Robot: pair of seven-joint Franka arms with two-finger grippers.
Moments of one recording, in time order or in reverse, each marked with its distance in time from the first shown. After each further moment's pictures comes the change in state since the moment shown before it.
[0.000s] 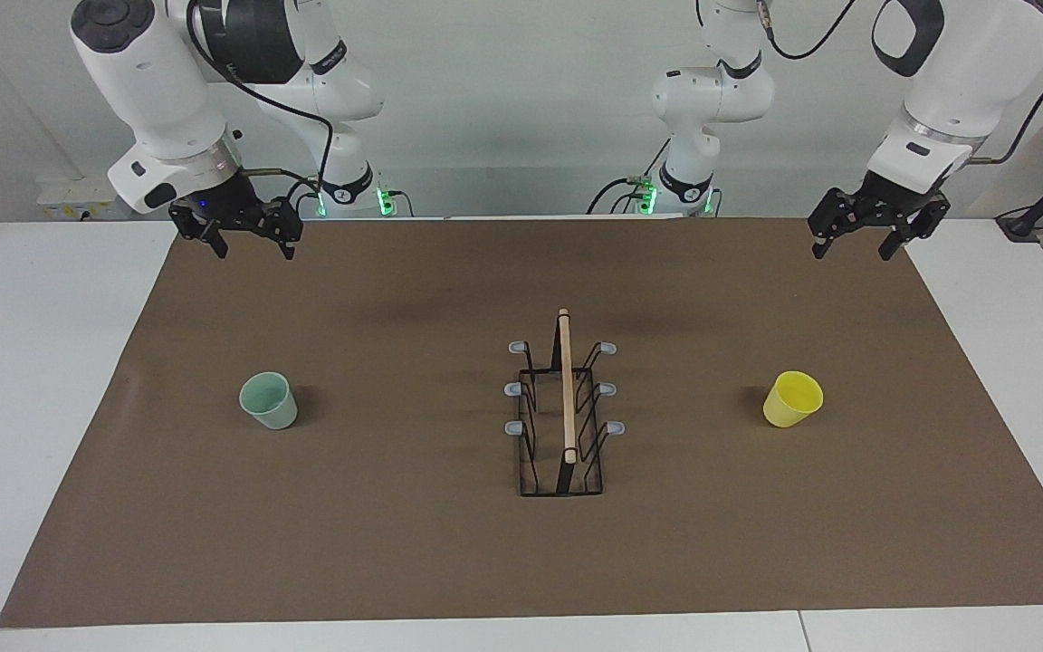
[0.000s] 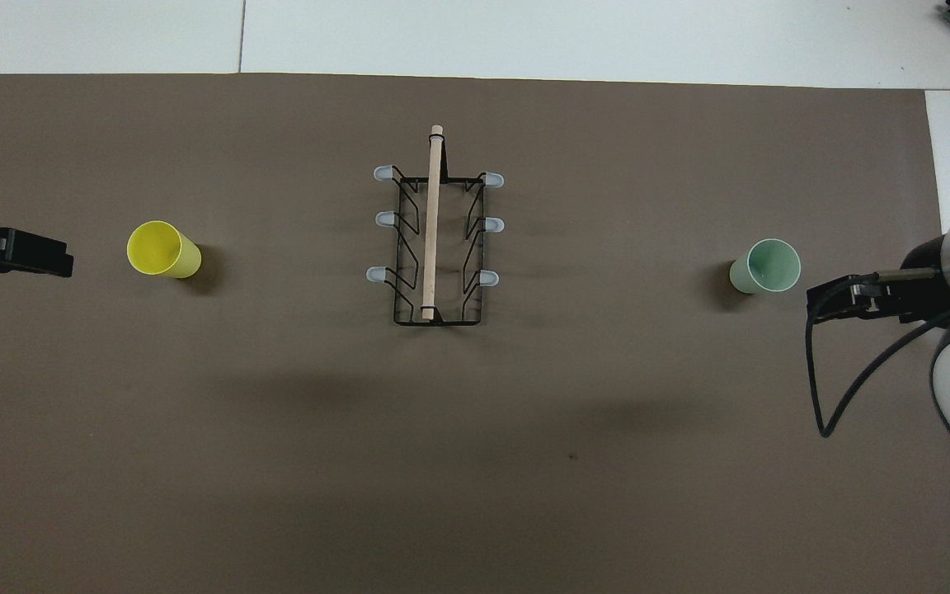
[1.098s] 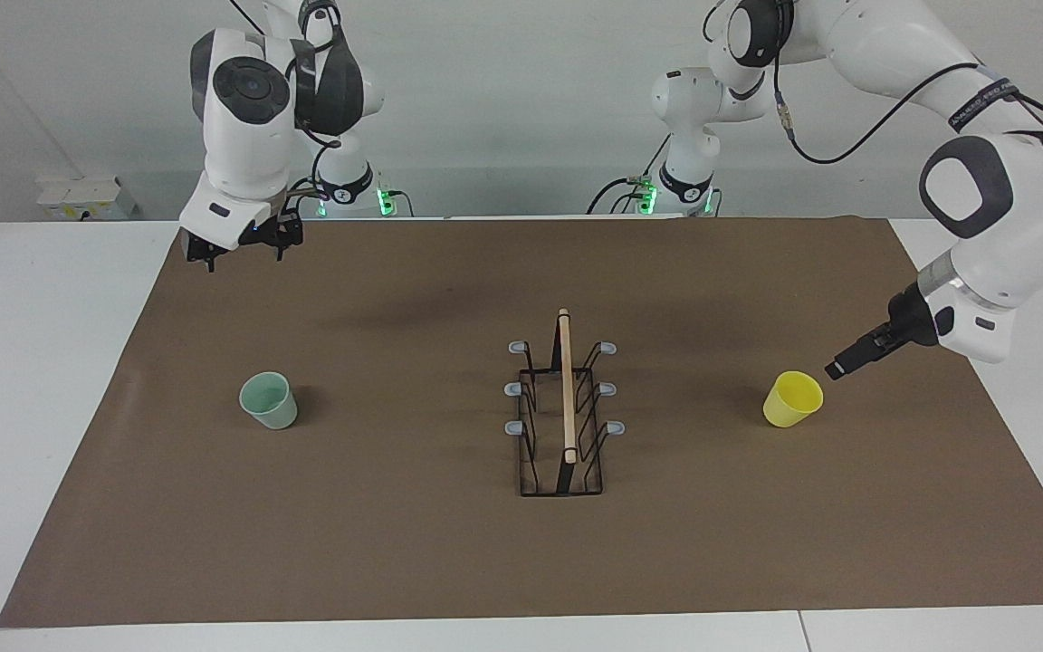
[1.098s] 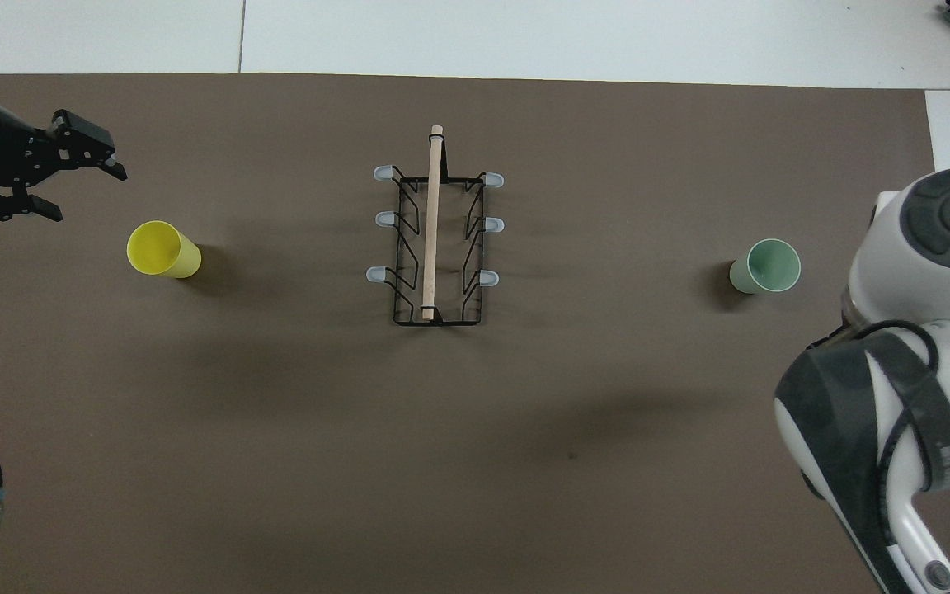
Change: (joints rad) left arm 0.026 0.520 0.108 0.419 -0.246 -0.047 -0.476; right arm 0.141 0.005 0.004 -0.158 -0.406 -0.013 -0.307
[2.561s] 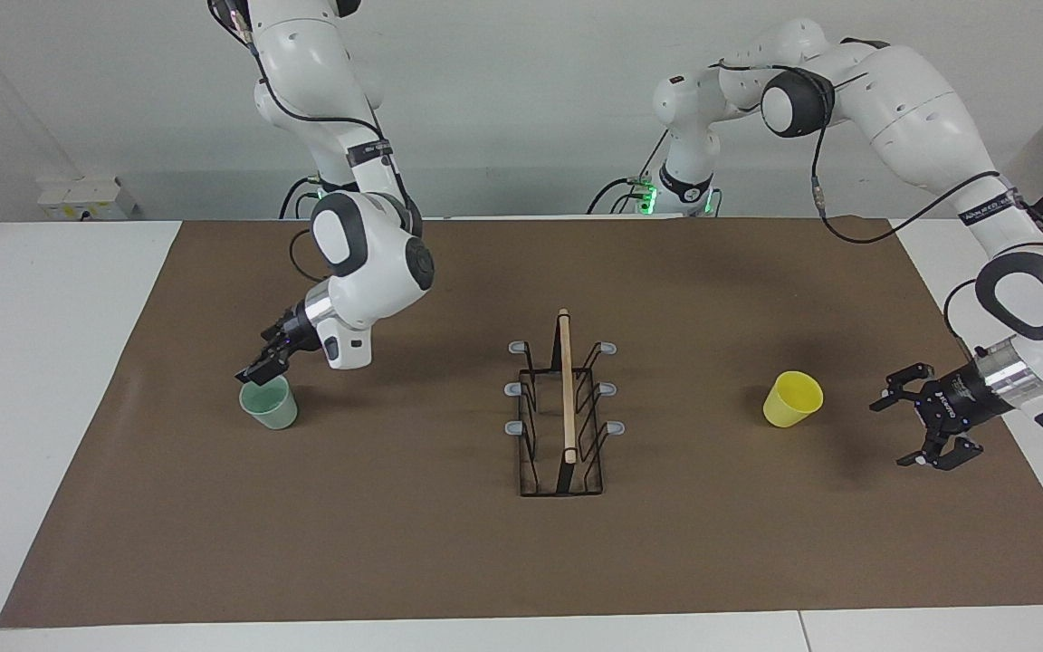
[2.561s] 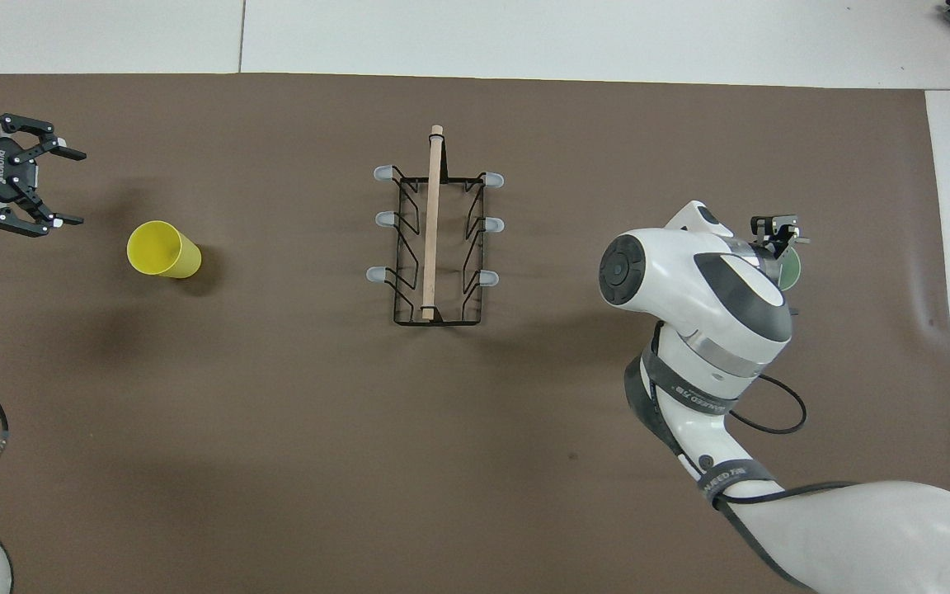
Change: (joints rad) left arm 0.208 0.209 0.018 0.004 -0.351 0.149 -0.680; right arm 0.138 0.370 0.001 -0.001 -0.544 0.159 -0.307
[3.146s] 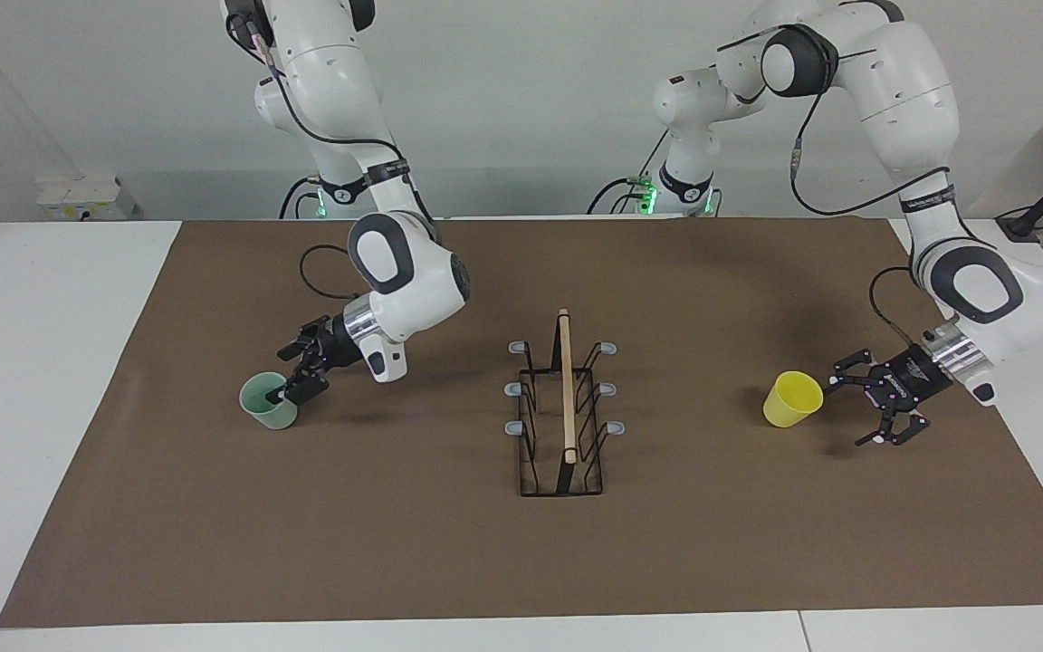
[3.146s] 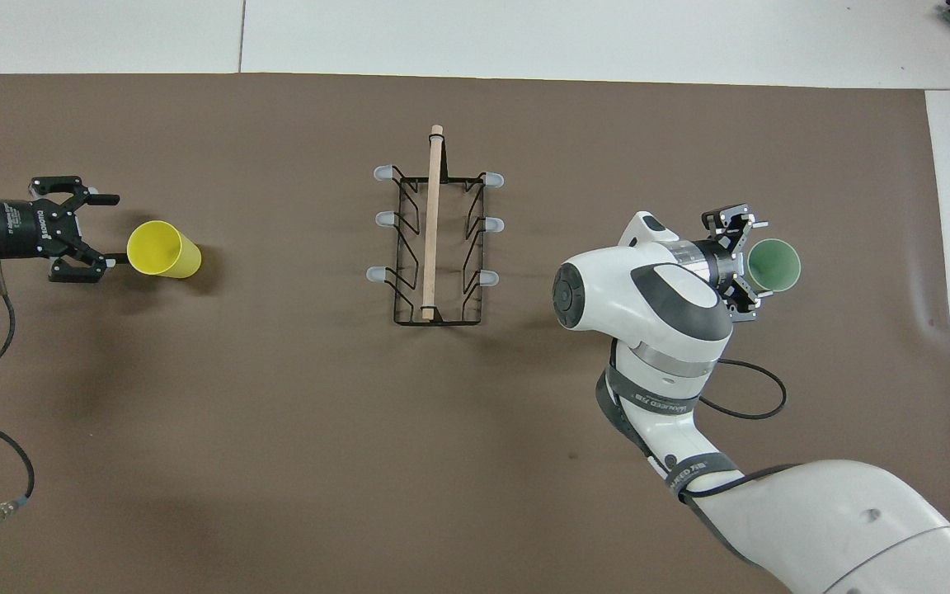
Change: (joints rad) left arm 0.001 -0.178 0.001 -0.476 -0.358 0.181 0.013; right arm 0.053 0.087 0.001 0.014 -0.150 0.028 -0.011
